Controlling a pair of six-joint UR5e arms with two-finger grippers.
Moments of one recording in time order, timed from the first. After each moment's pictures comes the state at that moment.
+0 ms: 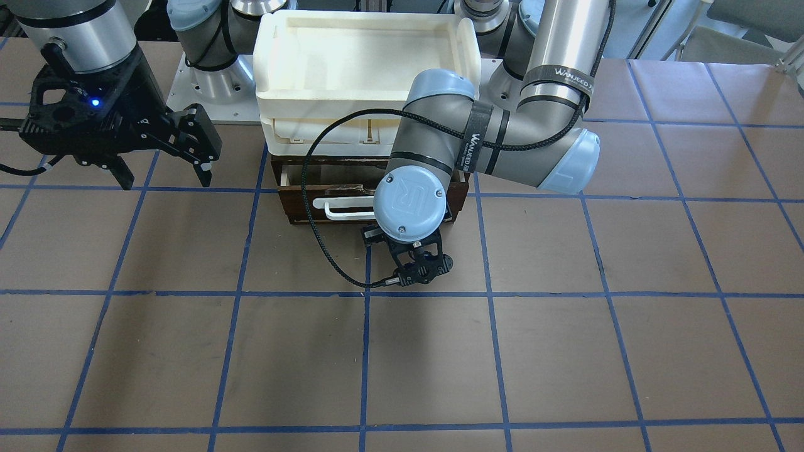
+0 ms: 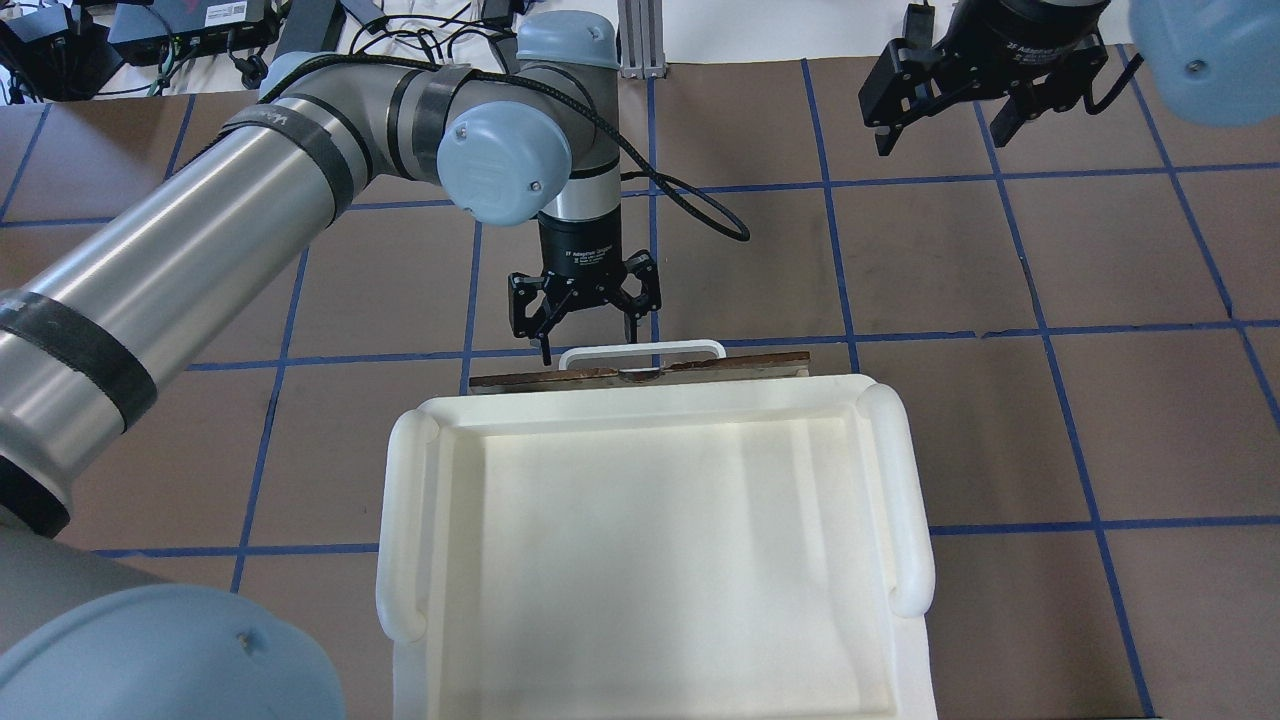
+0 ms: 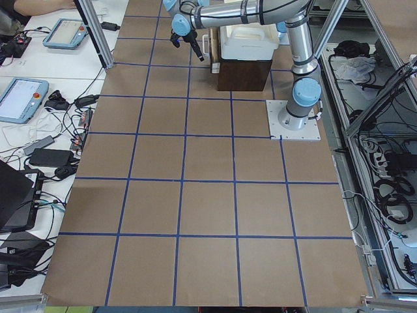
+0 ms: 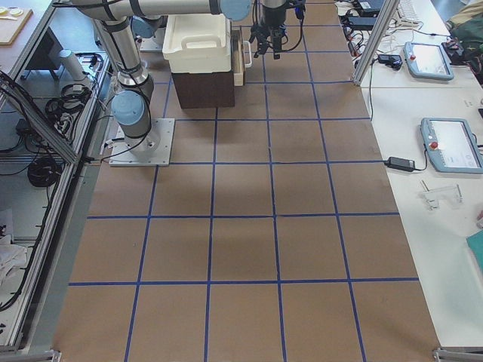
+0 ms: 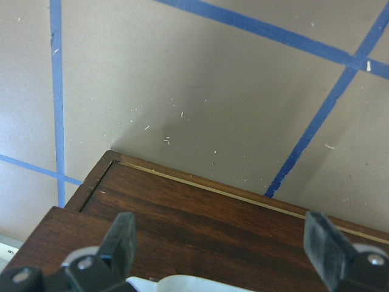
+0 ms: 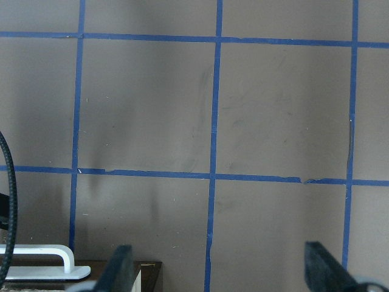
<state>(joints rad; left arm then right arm) -1.88 -2.06 -1.41 -1.67 1.50 -0.60 1.56 -1.53 1.49 -1.68 -1.54 -0.06</state>
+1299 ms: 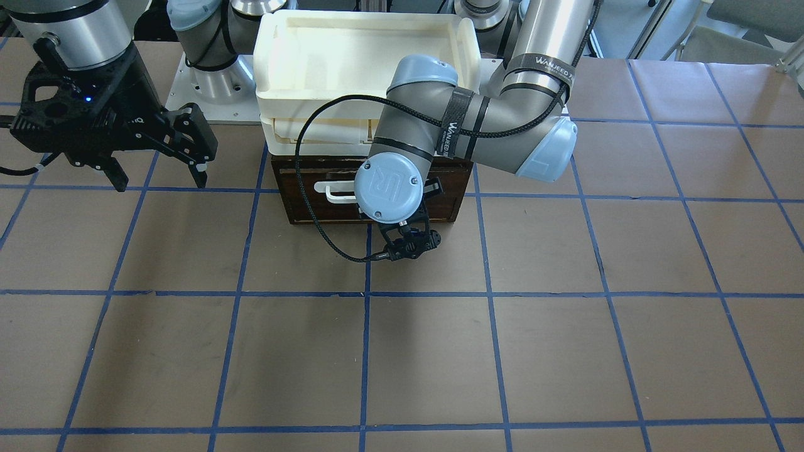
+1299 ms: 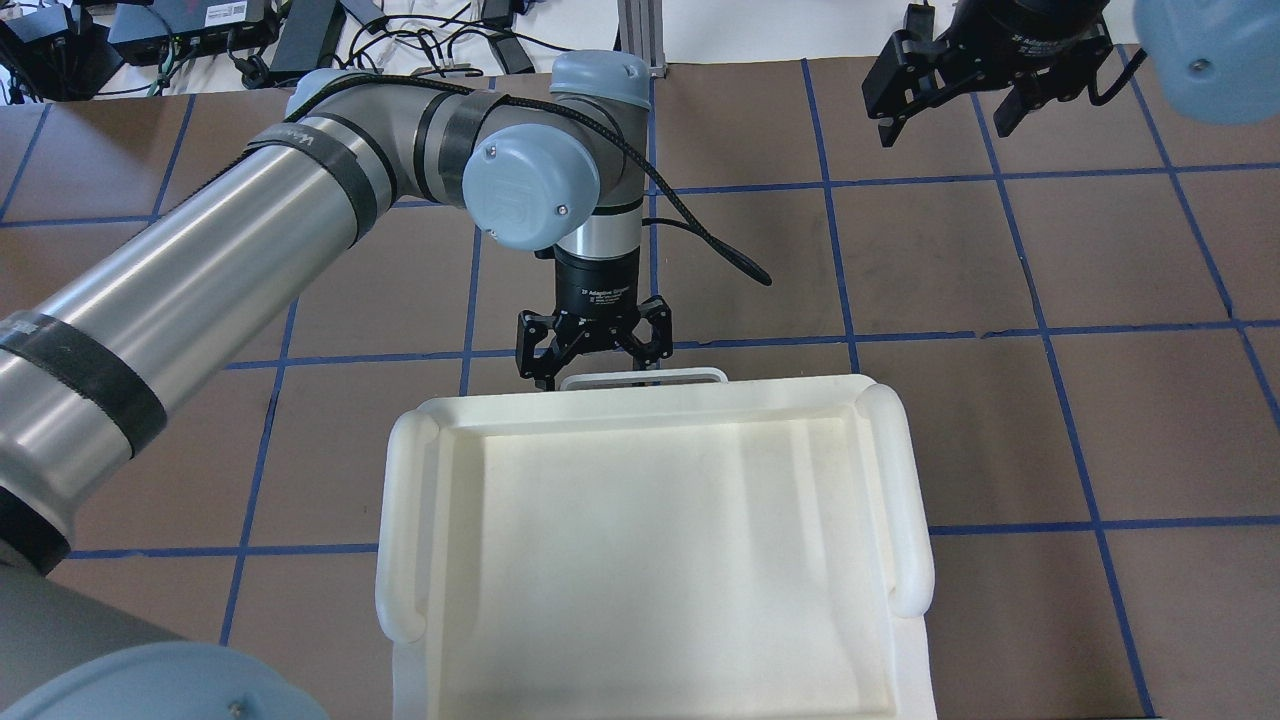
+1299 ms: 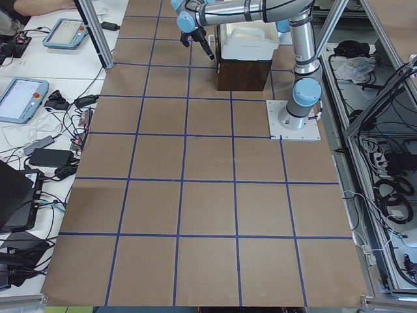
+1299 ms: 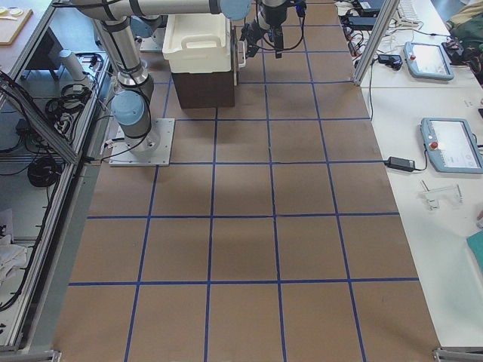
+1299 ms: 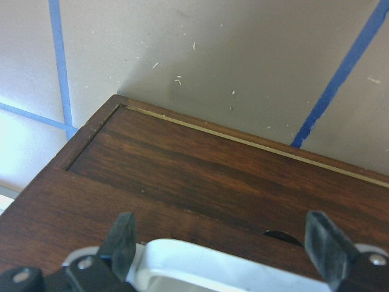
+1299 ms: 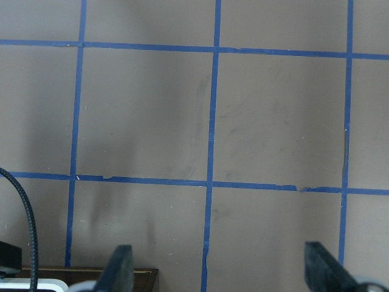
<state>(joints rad) -1.92 -2.03 -1.45 -1.77 1.51 -0.63 1.56 -1.53 1.48 -1.69 -1.54 -0.07</state>
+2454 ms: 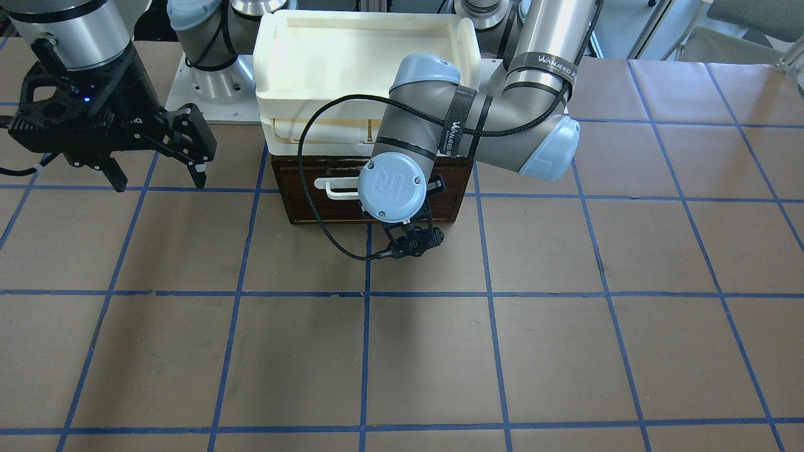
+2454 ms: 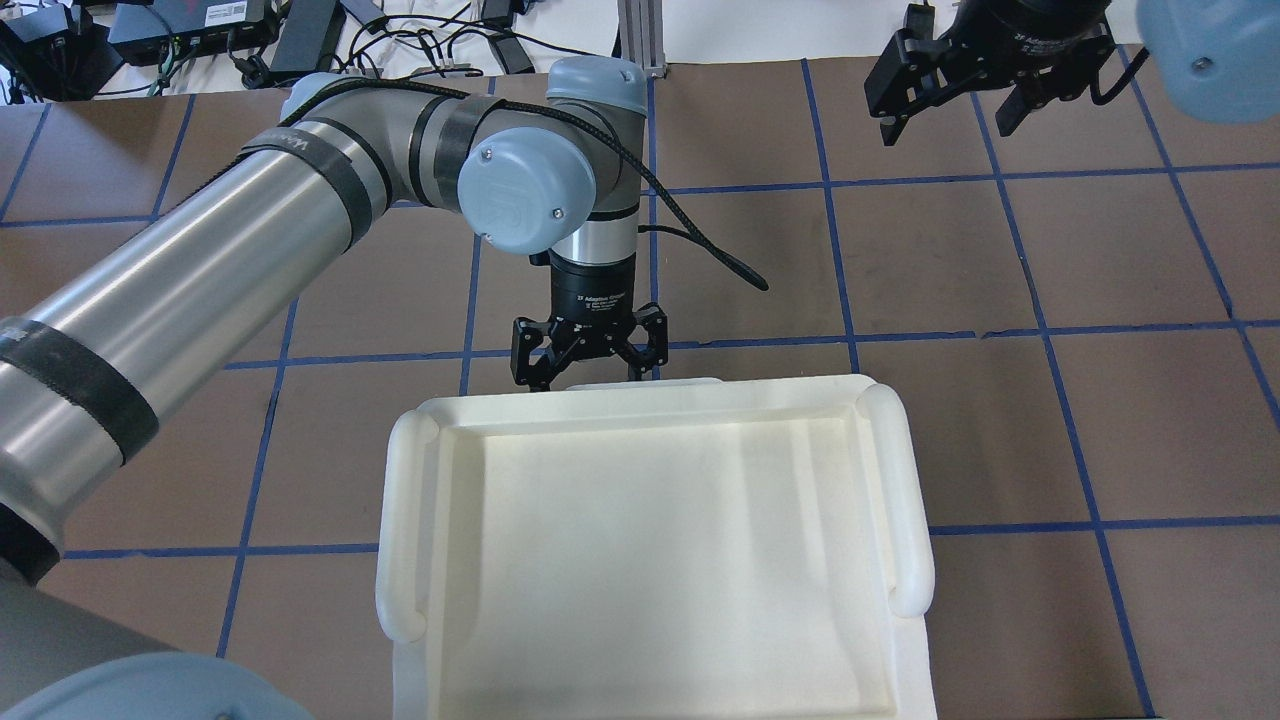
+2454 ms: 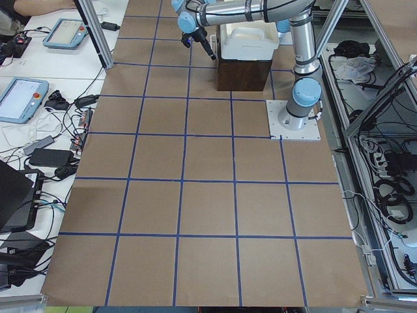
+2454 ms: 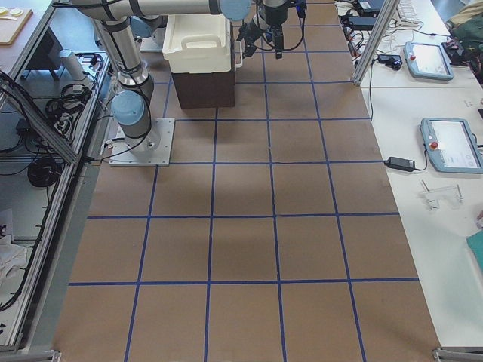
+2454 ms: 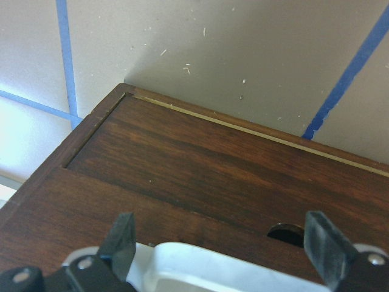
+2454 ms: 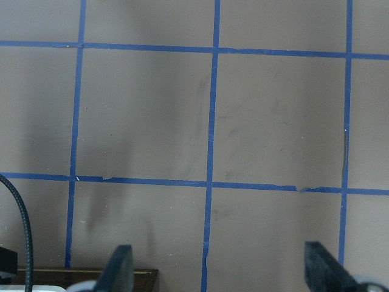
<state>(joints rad) -1.92 -2.03 -1.46 -1.78 1.51 -0.63 1.56 -1.53 1.48 -1.70 -1.54 -0.07</state>
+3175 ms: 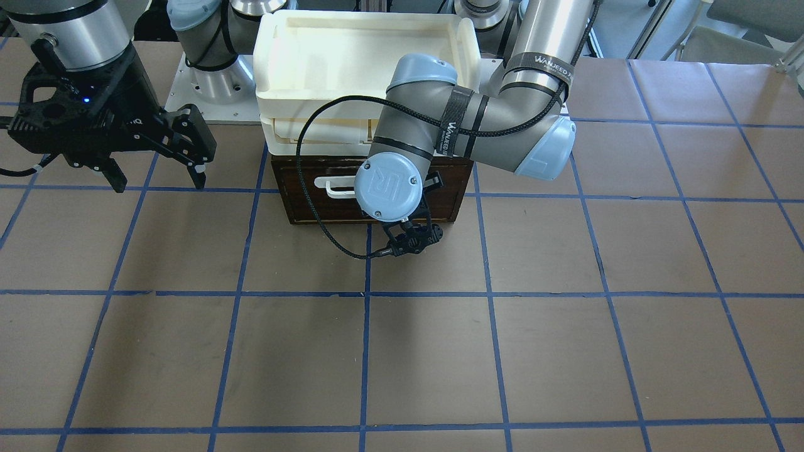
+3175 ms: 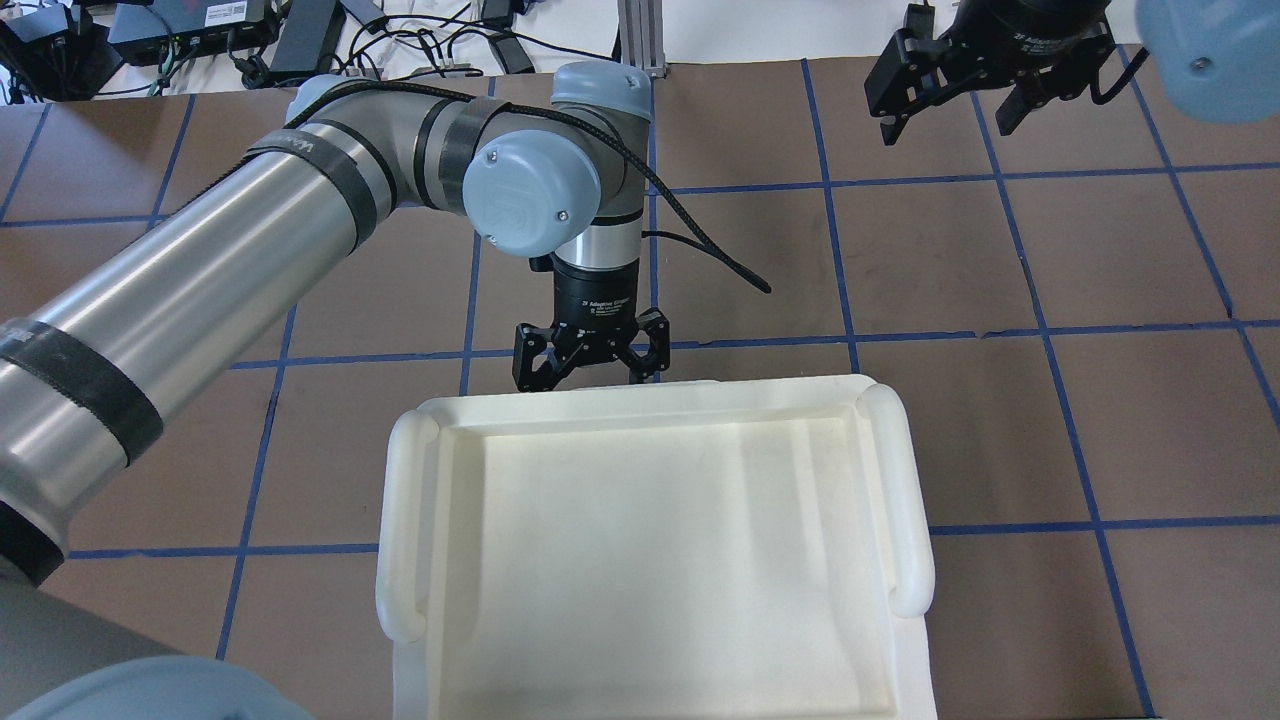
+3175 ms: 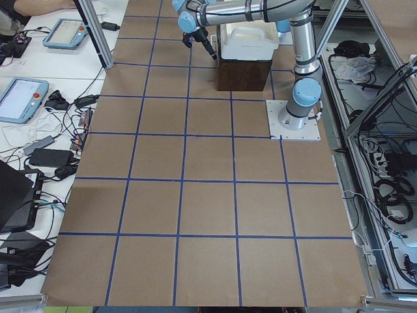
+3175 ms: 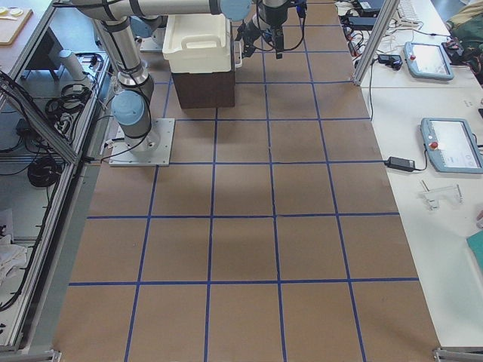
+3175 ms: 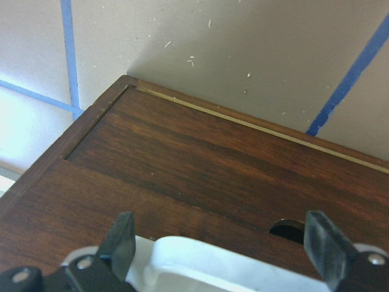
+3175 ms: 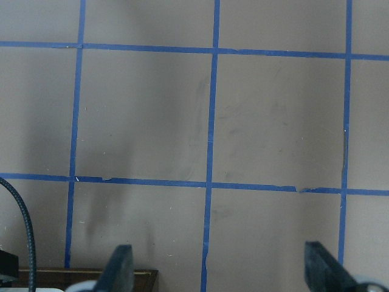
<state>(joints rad) -1.92 -2.03 -1.46 -1.79 1.51 -0.67 1.56 -1.53 1.48 -1.70 -1.54 -0.07</state>
